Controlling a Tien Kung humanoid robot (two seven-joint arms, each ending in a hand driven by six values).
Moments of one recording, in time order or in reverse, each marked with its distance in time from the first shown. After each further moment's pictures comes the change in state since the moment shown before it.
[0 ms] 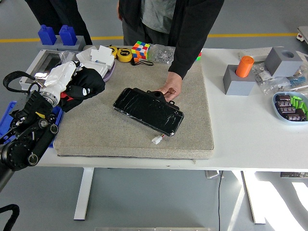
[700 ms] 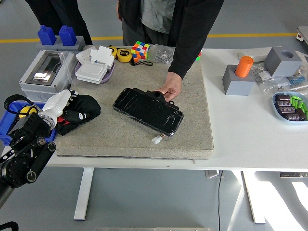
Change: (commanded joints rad) left arm 0.102 -0.015 -0.022 -0.003 -0.008 -0.102 0.094; right arm 0.005 -0.005 -0.015 0.002 0.005 0.001 0.001
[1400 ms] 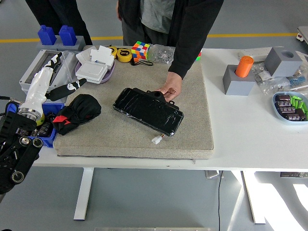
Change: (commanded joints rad) left arm 0.111 0.001 -0.188 -0.192 -0.194 0.225 -0.301; right arm -0.002 -0.005 -0.006 -0.003 0.000 0.000 0.000
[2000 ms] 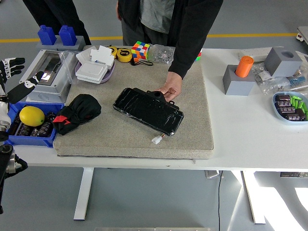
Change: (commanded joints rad) left arm 0.132 -0.042 -0.225 -0.067 -0.332 -0.009 -0.163; right arm 0.021 0.000 0.041 -0.037 -0.014 0.001 0.000
